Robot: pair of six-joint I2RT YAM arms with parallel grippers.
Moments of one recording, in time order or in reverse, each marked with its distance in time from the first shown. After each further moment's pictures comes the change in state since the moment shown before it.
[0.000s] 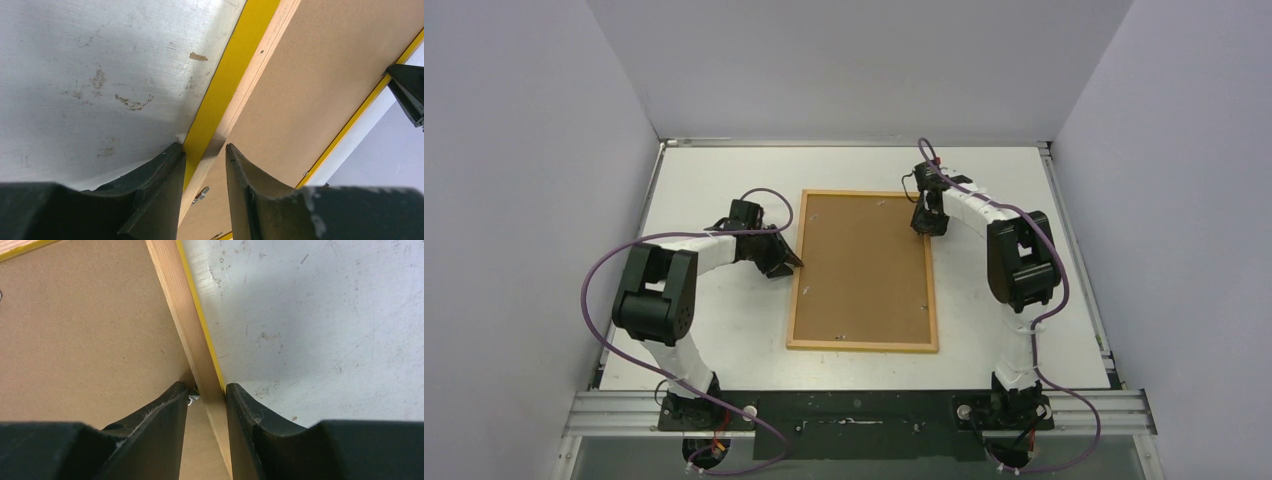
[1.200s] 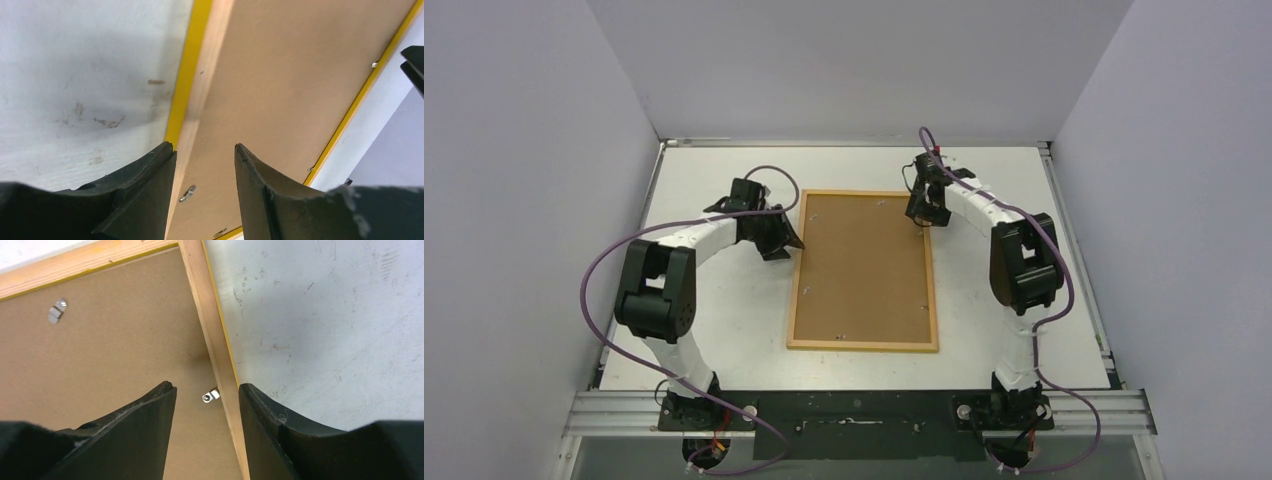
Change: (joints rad) left arm -0.005 0.019 0.149 -0.136 -0.016 0.116; right arm -0.003 -0.013 0.048 0.008 -0.014 -0.018
